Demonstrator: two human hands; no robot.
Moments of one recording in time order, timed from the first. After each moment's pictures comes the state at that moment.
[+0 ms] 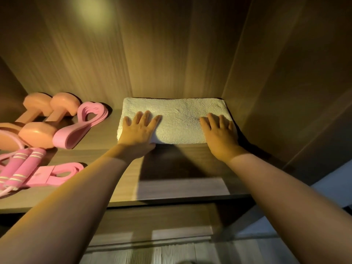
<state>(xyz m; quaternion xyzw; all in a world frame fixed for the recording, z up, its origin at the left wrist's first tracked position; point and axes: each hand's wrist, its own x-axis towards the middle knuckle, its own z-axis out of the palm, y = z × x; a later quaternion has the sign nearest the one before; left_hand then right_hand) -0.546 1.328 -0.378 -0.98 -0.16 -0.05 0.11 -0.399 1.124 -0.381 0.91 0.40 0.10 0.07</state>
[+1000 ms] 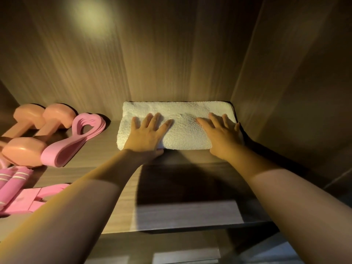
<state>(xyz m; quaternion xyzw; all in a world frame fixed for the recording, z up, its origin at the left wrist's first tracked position) -0.503 1.350 -0.387 -0.98 -0.12 -0.08 0.13 -0.350 1.160 -0.383 0.92 0.40 0.05 0.00</state>
